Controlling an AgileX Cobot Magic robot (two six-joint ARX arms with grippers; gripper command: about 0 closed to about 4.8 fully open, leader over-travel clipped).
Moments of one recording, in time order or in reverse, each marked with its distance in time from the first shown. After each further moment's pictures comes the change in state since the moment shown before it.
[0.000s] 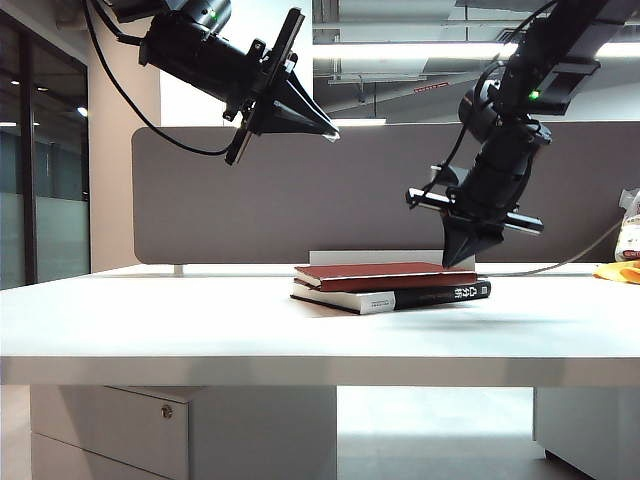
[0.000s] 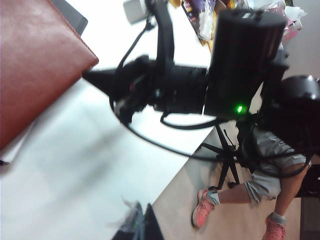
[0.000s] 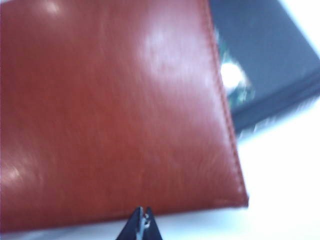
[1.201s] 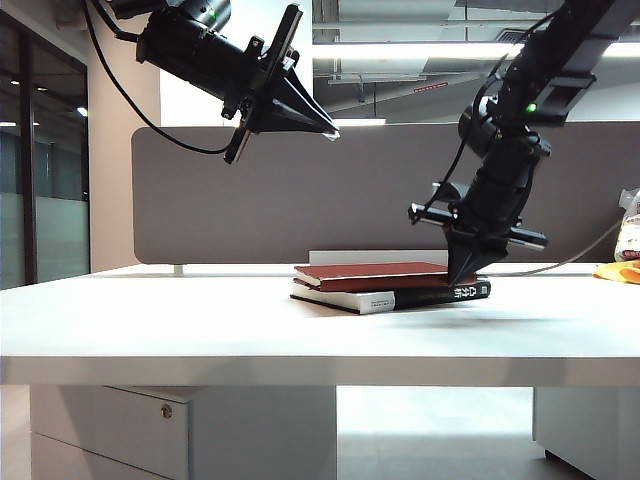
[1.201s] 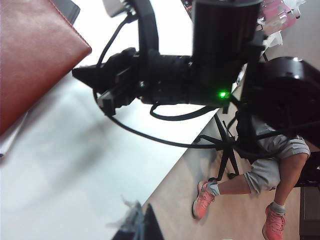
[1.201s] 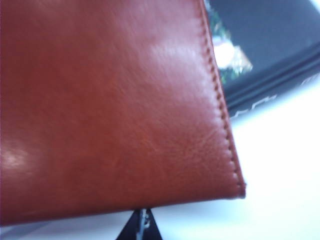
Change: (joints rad) left arm -0.001 -0.008 0.000 -0.040 0.018 0.040; right arm -0.003 0.047 0.025 -0.056 0.000 0.000
